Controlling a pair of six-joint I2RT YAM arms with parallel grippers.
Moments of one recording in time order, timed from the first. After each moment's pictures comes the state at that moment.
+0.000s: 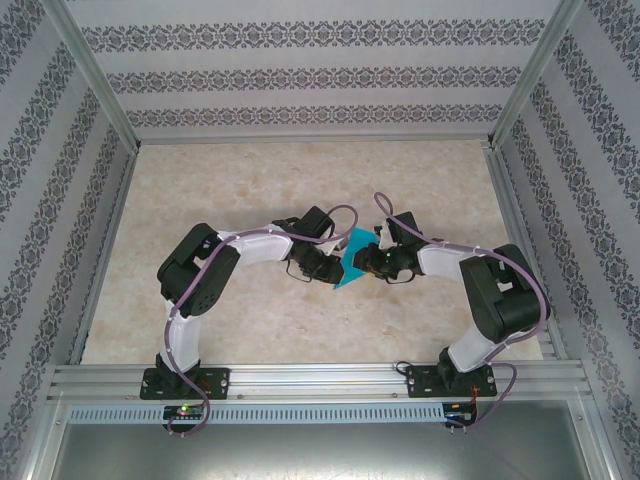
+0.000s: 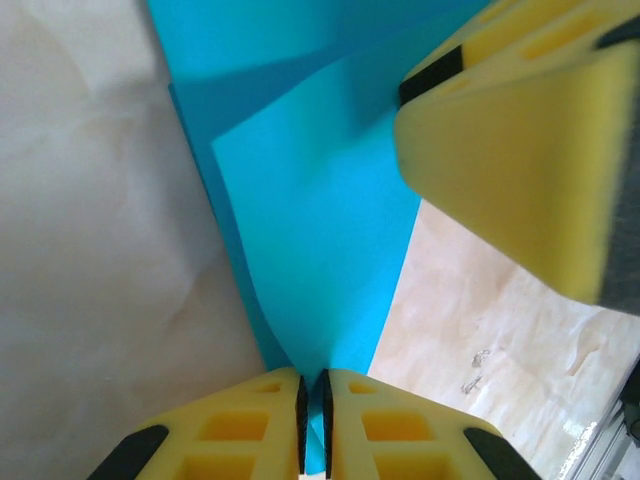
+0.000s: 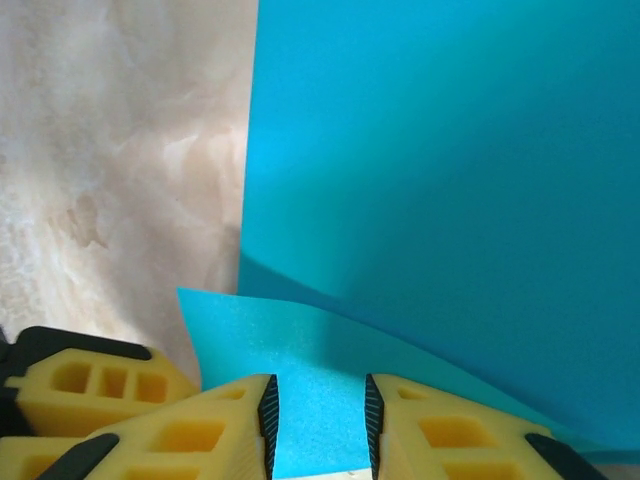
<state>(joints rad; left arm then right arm) -0.69 2.00 1.26 -0.43 0.54 -0.33 0.32 1.63 0.70 -0.13 -0.53 0.64</state>
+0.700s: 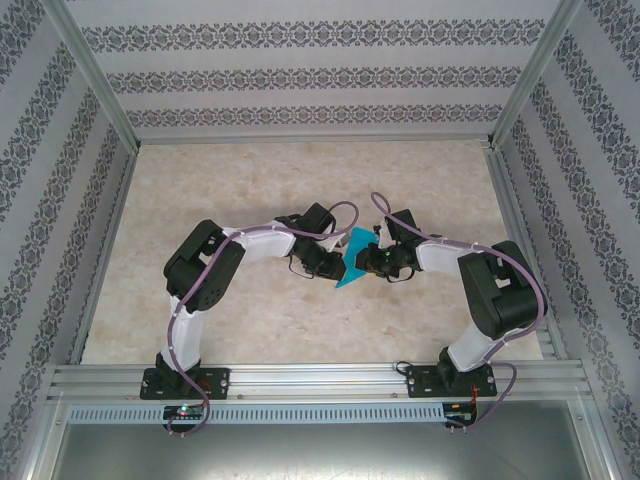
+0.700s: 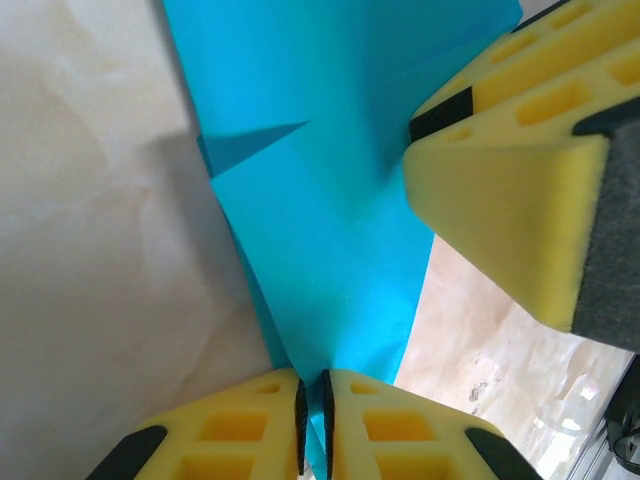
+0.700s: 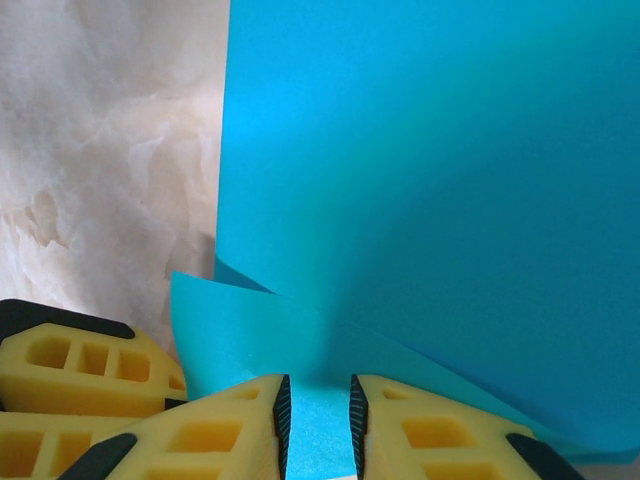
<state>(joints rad) -0.67 2.05 1.31 -0.44 0.57 -0.34 0.32 1.65 0.74 -0.19 -0.50 0.58</state>
